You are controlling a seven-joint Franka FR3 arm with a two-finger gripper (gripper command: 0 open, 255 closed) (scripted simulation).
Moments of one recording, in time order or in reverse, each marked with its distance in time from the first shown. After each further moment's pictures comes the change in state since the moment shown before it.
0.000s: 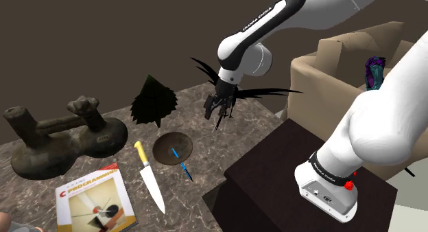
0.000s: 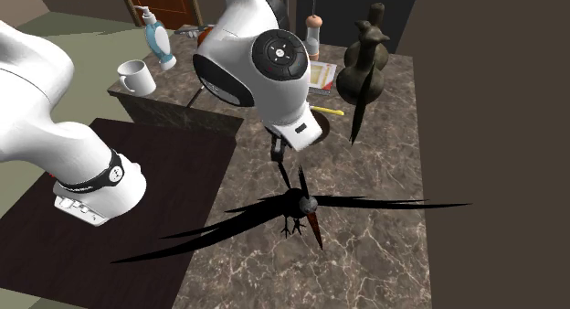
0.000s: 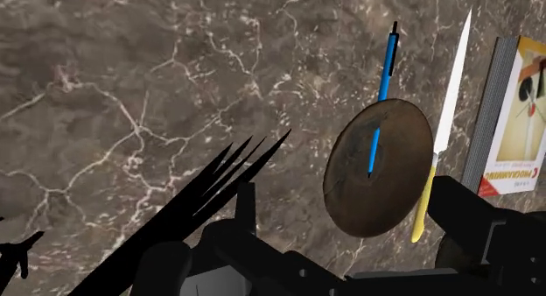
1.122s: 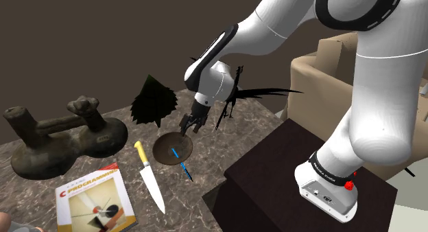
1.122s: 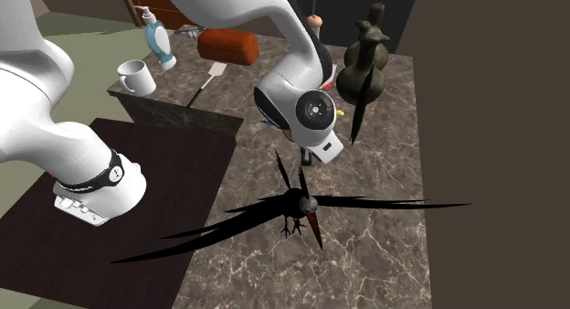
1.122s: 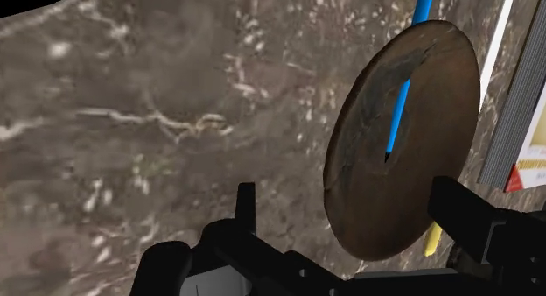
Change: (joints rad) arm 0.005 0.460 0.121 0.298 0.357 0.162 -0.336
